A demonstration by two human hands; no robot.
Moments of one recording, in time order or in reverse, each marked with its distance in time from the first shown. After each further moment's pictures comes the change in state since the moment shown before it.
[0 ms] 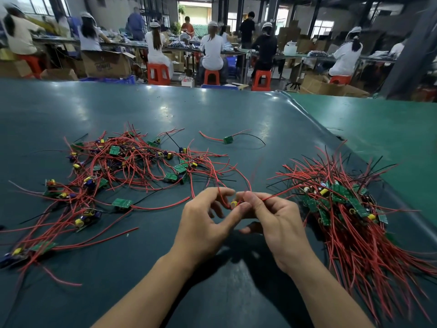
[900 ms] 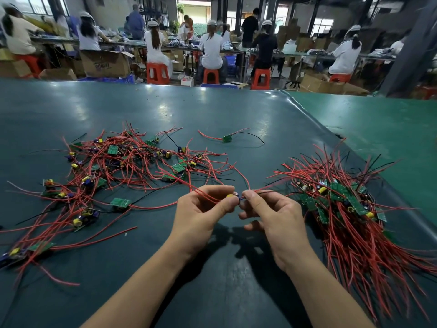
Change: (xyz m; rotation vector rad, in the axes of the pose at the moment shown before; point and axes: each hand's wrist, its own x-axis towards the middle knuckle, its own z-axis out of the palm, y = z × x) left_hand 0.007 0.005 -0.002 -0.643 -0.032 -0.324; right_hand 0.002 0.001 -0.002 -0.015 0.123 0.038
